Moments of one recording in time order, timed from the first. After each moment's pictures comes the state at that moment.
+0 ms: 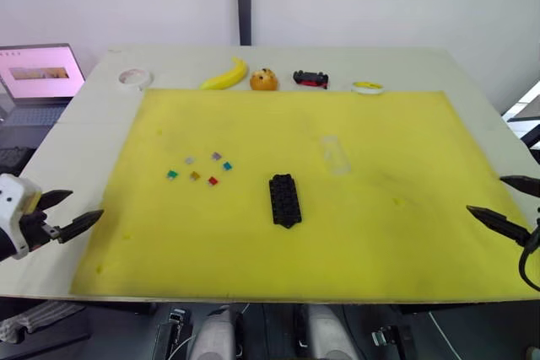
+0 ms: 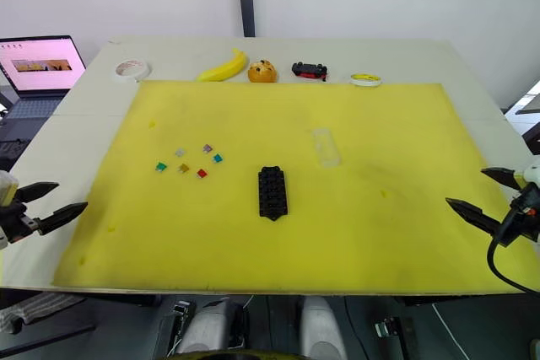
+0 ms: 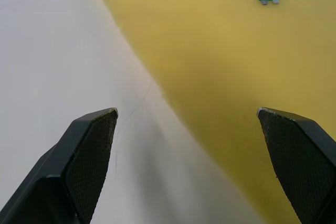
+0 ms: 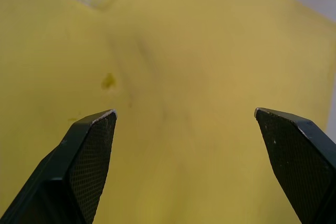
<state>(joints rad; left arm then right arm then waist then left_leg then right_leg) 0.13 0.92 0.56 0.16 -0.43 0.27 -1.02 0.29 -0.97 -0.78 -0.24 0.43 0.47 1.03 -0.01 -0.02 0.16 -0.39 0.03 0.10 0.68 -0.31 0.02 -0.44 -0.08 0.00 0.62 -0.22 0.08</state>
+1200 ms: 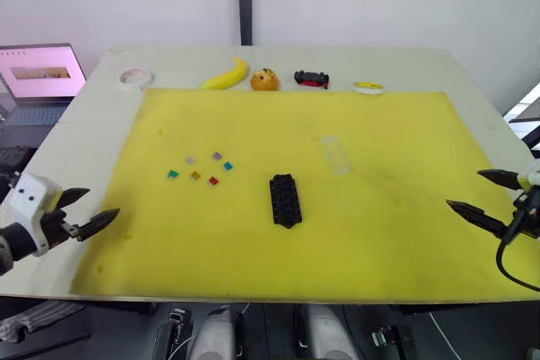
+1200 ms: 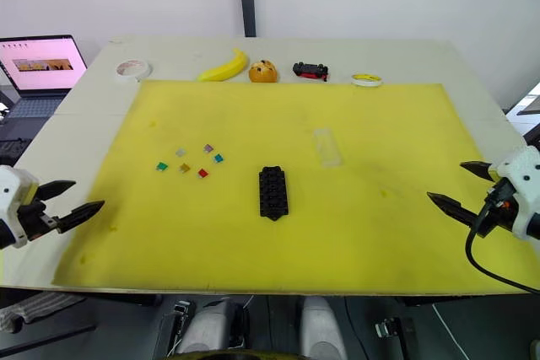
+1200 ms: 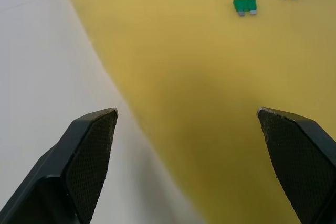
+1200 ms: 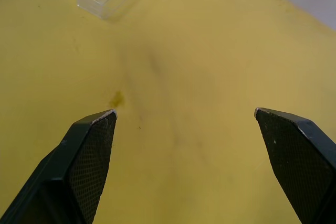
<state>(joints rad) 0.14 0.87 0.52 0.01 -0.43 0.34 -0.95 0.22 -0.96 -0.67 -0.24 0.41 0.43 0.99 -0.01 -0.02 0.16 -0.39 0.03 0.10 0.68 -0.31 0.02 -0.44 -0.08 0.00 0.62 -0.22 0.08</state>
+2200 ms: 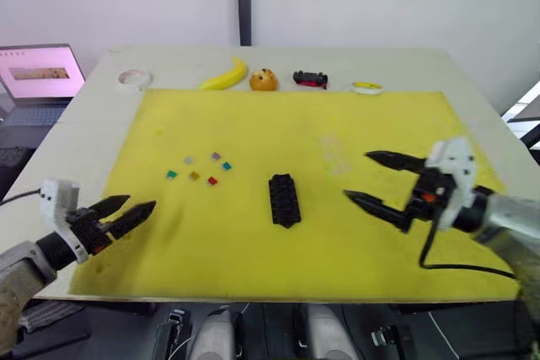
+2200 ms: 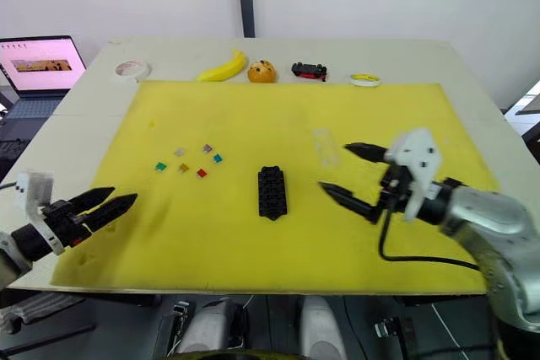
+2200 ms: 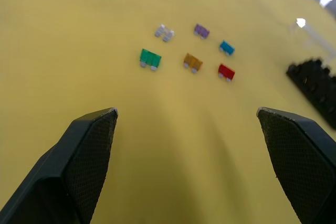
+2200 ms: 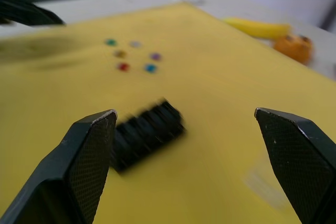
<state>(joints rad) 0.18 0.64 0.67 -0.36 -0.95 0.93 -0.63 -0.10 -0.75 -0.27 -0.68 0.72 0.68 0.76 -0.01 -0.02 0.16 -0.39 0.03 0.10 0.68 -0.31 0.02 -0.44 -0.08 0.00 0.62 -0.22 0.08</state>
